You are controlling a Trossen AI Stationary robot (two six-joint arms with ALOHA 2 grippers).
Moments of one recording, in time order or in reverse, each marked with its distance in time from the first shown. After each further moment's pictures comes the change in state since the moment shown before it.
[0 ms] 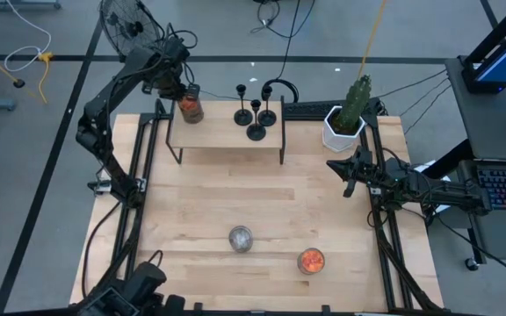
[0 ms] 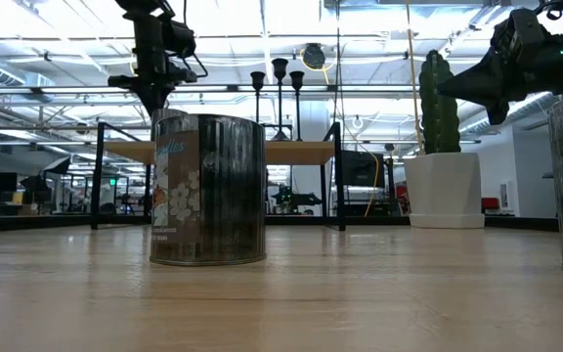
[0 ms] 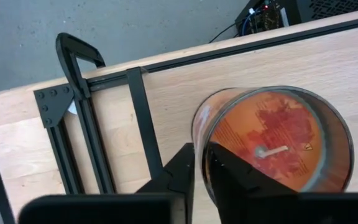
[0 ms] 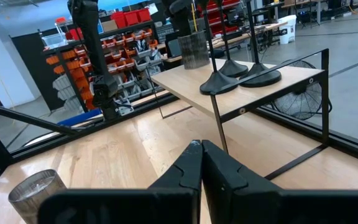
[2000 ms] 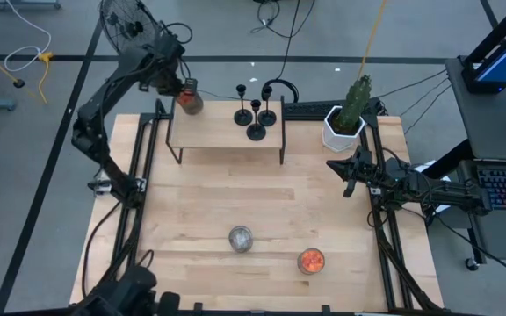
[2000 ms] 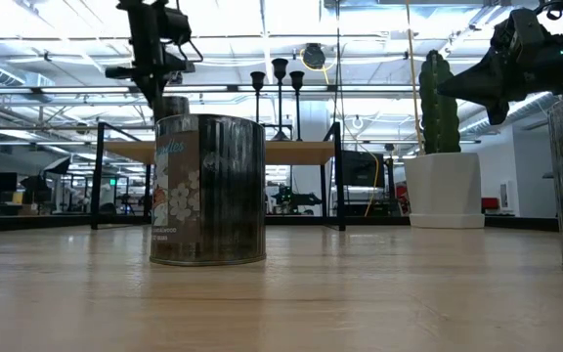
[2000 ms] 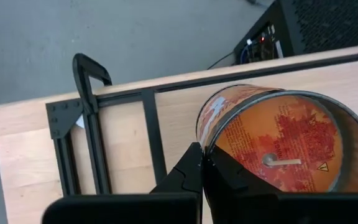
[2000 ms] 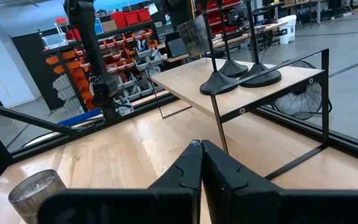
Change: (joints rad) left arm 0.002 -0.052 -0.001 0.056 -0.042 -0.042; right arm 0.000 0.000 0.000 0.000 0.000 0.000
